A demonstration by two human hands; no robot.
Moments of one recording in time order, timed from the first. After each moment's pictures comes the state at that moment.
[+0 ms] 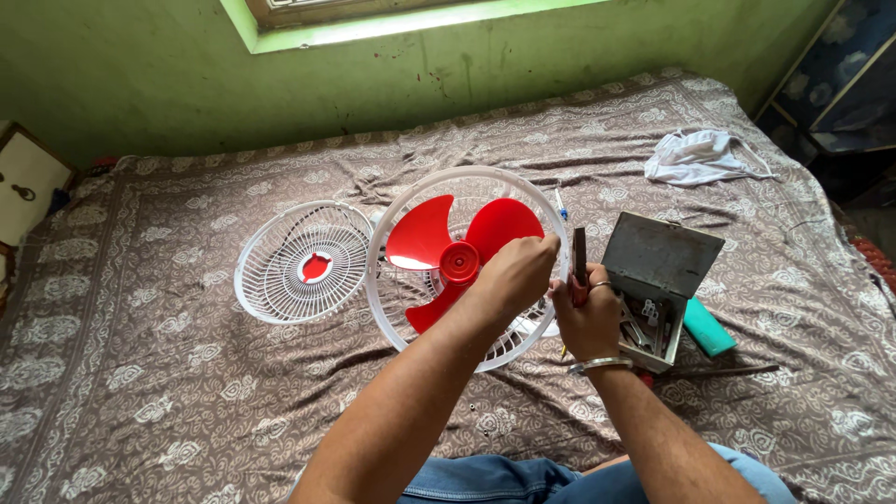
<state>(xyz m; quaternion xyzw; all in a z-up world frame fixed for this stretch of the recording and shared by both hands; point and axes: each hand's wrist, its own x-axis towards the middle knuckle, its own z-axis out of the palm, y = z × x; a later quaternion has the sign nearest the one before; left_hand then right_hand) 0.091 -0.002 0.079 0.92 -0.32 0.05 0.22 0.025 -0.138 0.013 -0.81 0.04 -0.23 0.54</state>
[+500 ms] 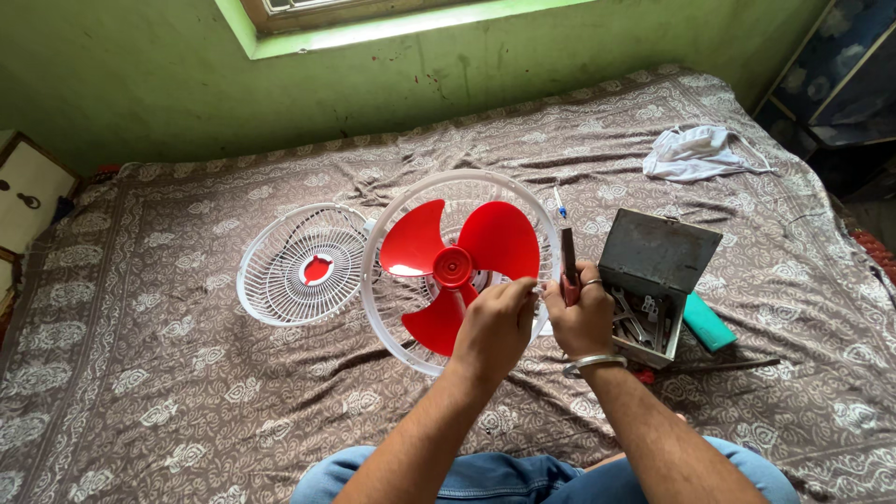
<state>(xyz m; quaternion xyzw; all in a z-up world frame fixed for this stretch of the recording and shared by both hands) -0.003 0.024 0.070 0.83 -0.25 0.24 0.43 0.020 -0.127 0.019 -0.83 0.04 -0.27 0.49</state>
